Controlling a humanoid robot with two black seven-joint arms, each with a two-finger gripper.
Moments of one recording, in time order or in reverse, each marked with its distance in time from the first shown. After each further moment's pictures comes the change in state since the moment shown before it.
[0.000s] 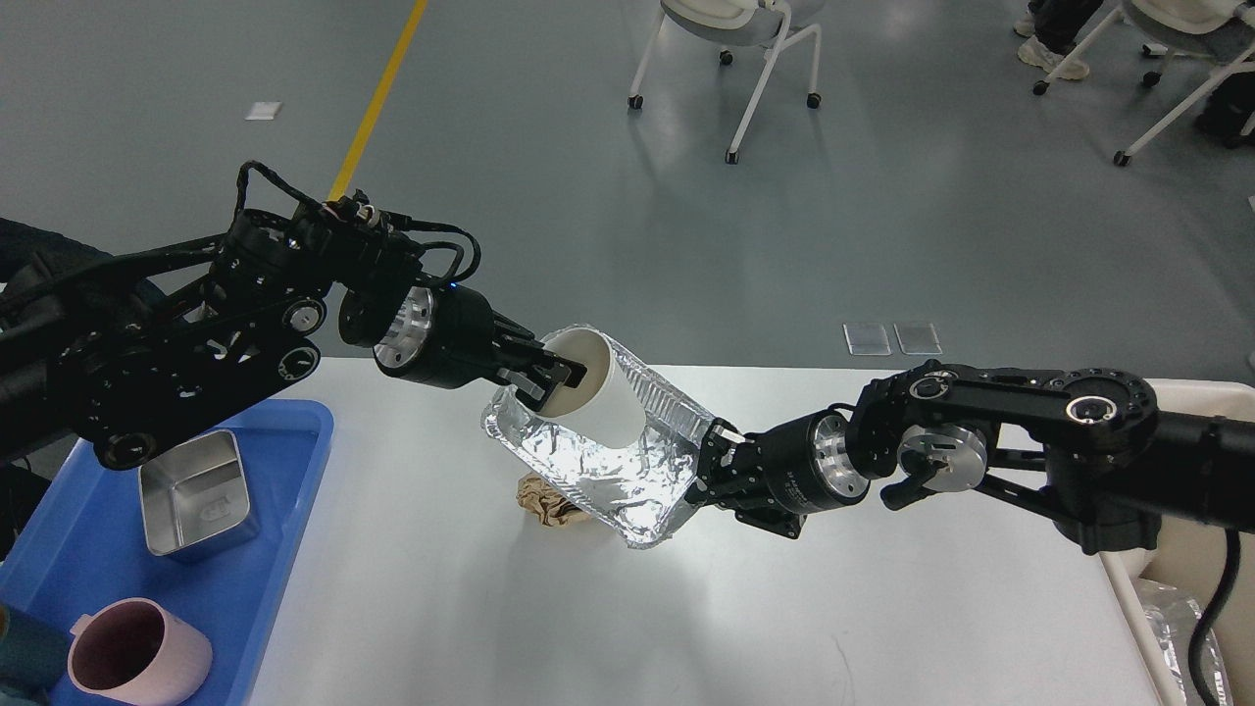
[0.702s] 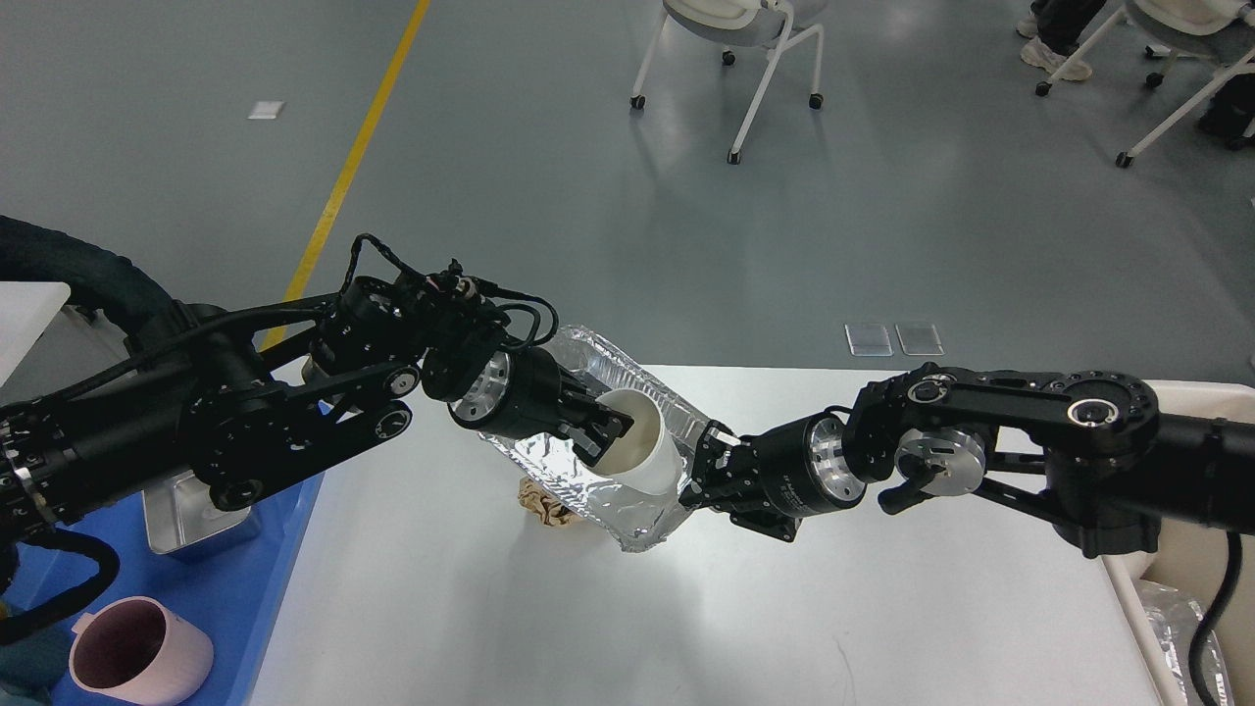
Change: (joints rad) left arm 0.056 -0.180 0.051 0.092 0.113 0.045 0.039; right arm 0.000 -0.004 0.008 0.029 0.000 -0.018 0.000
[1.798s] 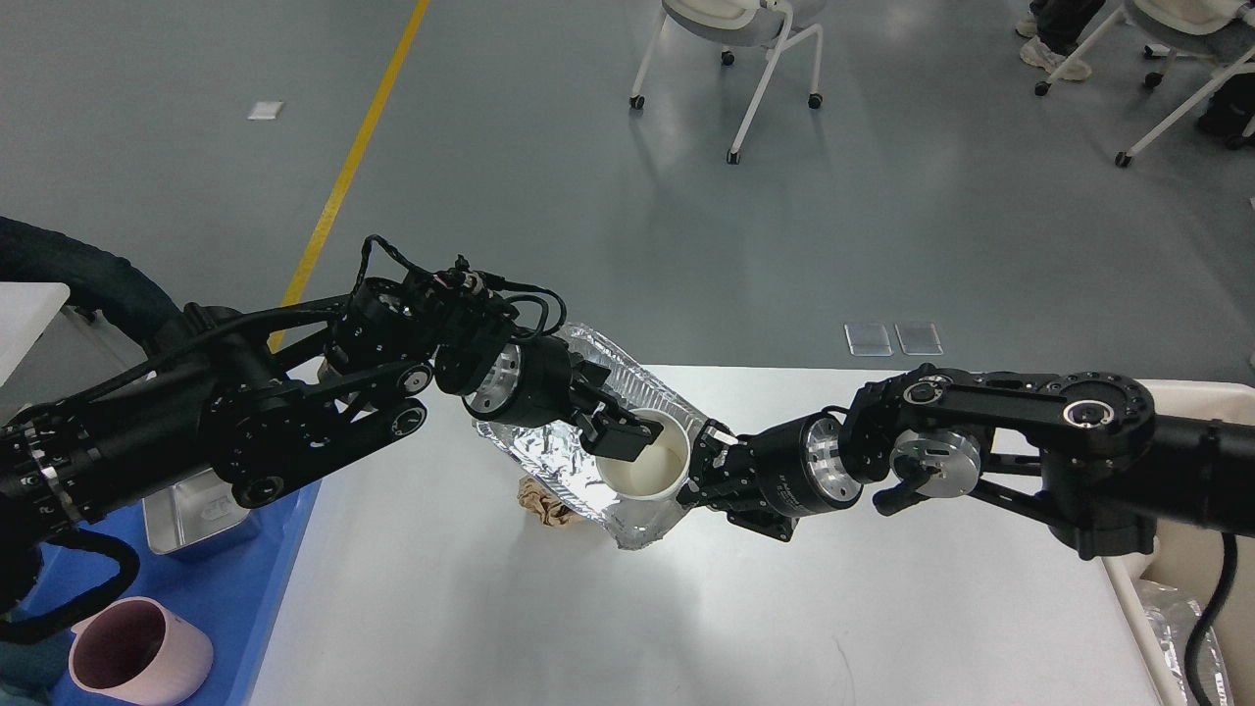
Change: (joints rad) left arm 0.005 -0.036 -0.010 0.059 0.004 0.073 0.018; right arm -0.005 0.007 0.003 0.003 0.000 -0.020 -0.001
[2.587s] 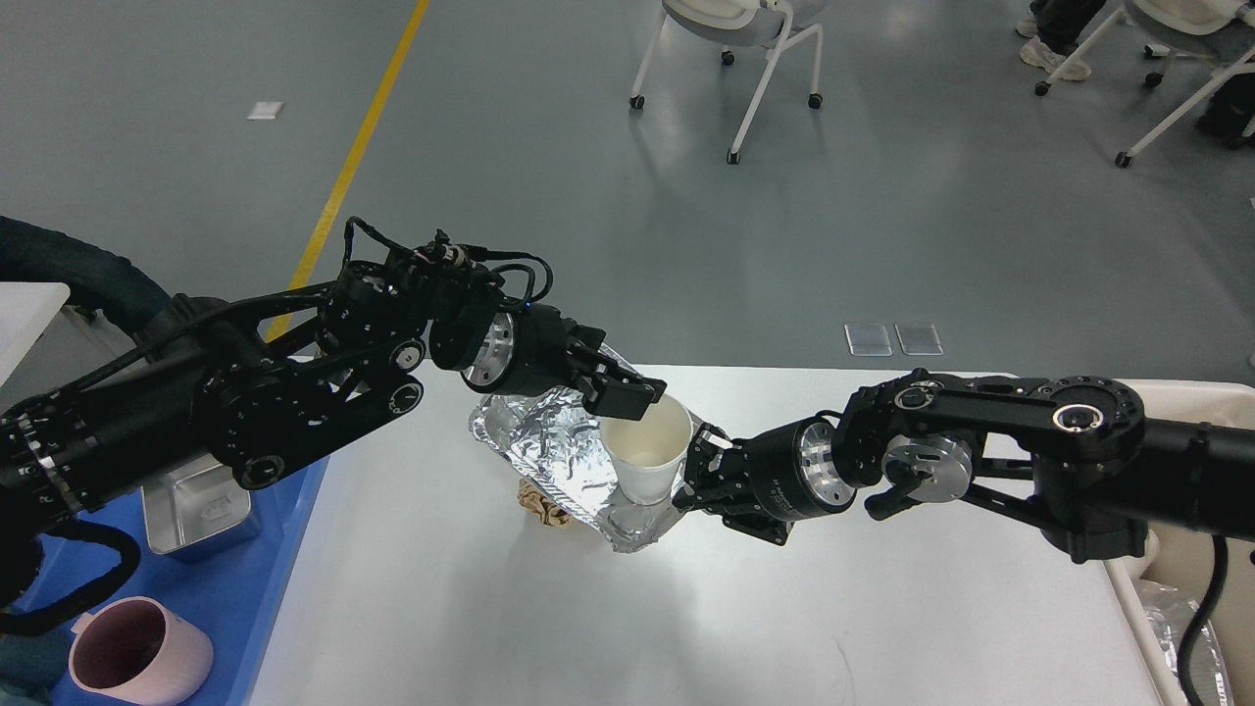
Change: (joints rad) left arm -0.009 0.005 -0.028 0.028 -0.070 0.049 0.022; right arm -0.004 0.015 -0.002 -0.003 -0.001 -0.018 -0.002
